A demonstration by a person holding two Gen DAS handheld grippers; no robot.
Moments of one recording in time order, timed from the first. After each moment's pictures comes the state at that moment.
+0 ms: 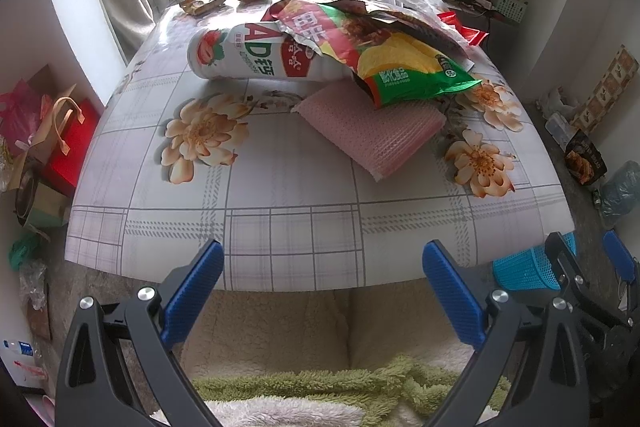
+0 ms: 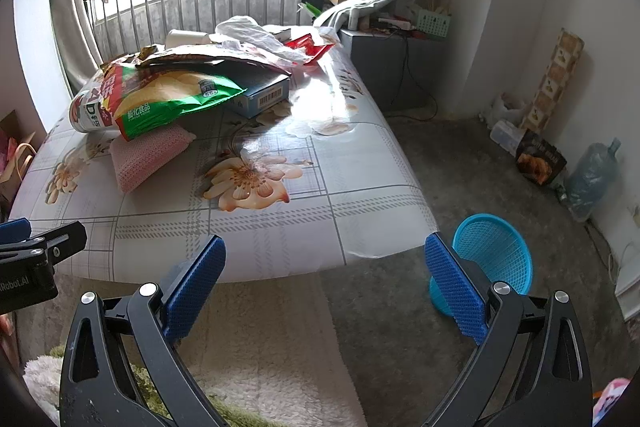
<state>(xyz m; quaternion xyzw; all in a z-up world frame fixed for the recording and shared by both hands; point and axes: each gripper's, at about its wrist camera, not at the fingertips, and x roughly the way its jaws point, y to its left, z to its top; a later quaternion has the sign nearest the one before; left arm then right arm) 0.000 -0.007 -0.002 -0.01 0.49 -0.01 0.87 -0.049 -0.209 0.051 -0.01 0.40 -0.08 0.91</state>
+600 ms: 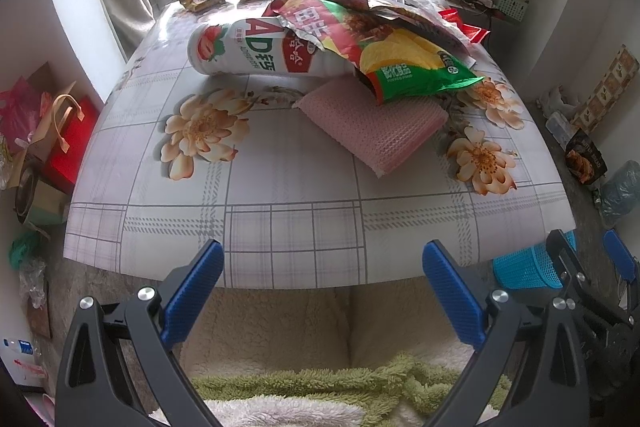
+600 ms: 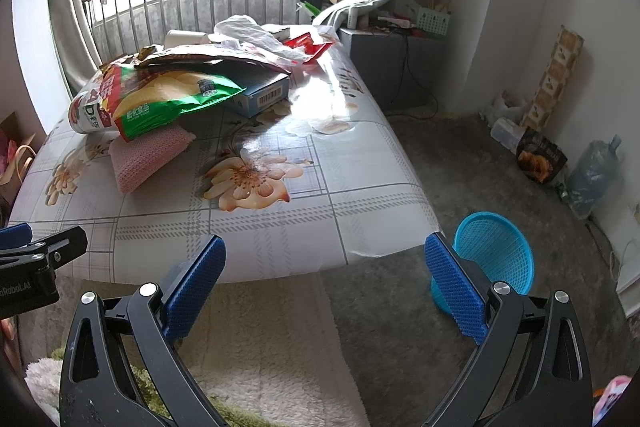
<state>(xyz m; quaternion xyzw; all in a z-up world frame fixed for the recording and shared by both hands) 0.000 -0.006 -0.006 -0.01 0.49 -0.01 0.87 -0.049 -0.209 0.050 -0.01 0.40 -0.08 0.91</state>
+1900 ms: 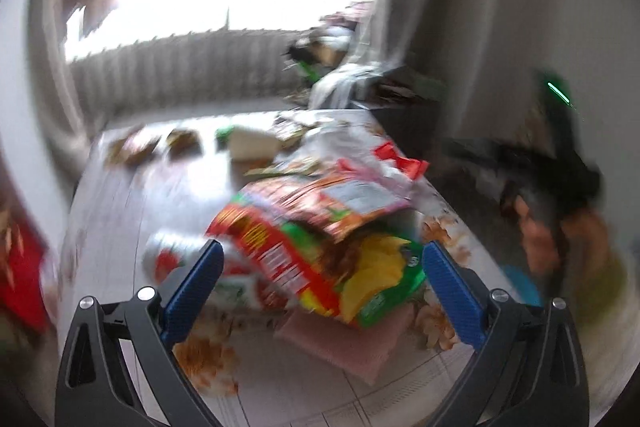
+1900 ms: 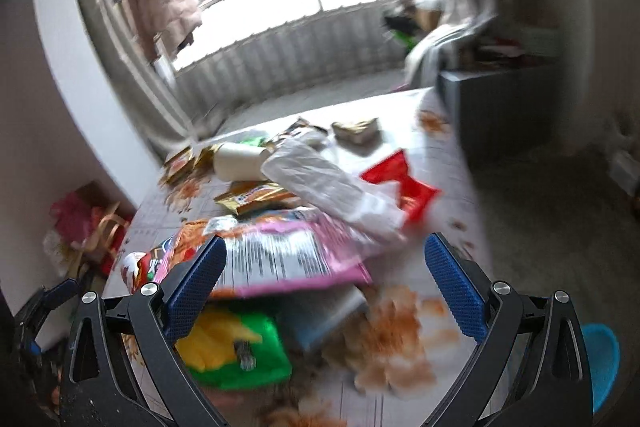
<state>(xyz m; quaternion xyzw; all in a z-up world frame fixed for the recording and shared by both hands) 0.093 0.015 0.084 0.01 0.30 -0.18 0.93 0.185 -0.249 0.120 0.10 0.37 0.14 0.91</state>
